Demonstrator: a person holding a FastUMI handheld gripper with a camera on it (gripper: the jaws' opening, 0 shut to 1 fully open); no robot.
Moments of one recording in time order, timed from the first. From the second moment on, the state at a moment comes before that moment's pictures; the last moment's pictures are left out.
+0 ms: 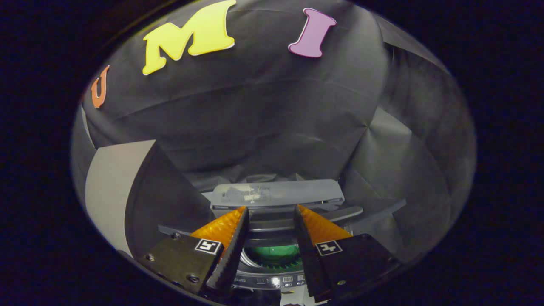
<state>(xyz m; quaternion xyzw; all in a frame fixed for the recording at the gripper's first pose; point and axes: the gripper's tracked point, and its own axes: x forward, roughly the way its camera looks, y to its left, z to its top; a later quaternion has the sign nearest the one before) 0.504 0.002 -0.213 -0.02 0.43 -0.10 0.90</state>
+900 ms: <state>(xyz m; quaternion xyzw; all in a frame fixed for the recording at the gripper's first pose) 0.386 0.036 -0.212 0.10 0.39 -0.12 0.91</state>
